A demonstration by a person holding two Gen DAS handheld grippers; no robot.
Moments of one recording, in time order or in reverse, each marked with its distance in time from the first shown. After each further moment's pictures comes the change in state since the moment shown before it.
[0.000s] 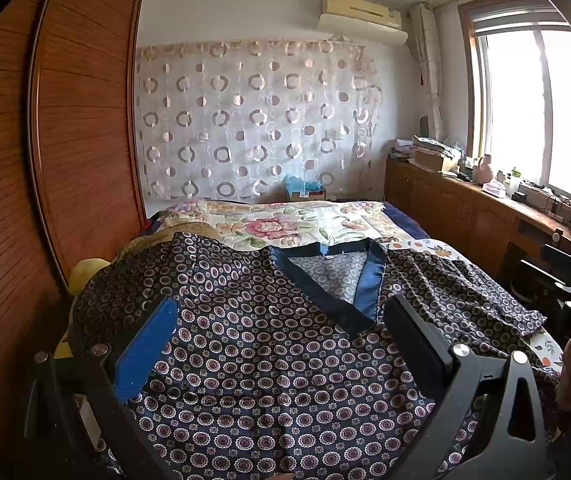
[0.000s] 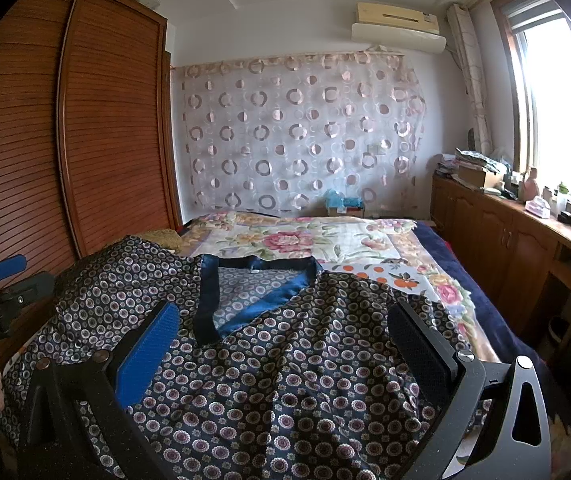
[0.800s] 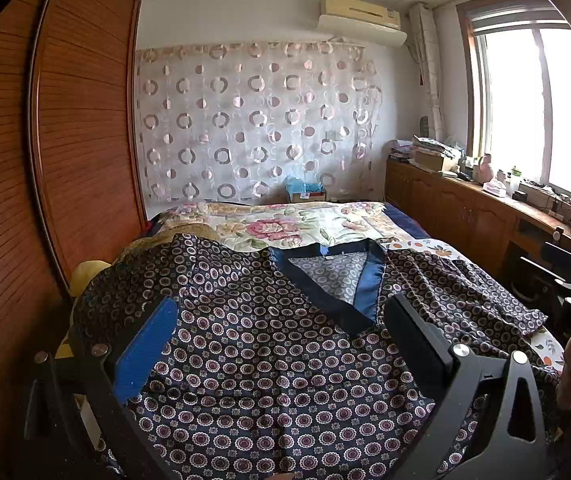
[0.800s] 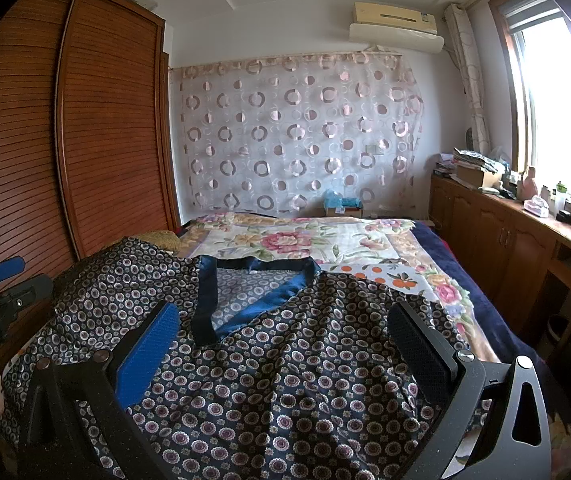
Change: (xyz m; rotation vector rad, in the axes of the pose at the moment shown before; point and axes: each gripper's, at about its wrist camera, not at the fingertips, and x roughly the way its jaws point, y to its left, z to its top) left arm -0.001 0.000 0.000 0.003 -0.004 0.001; right arm 0.000 0.000 0.001 0.002 0.000 -0.004
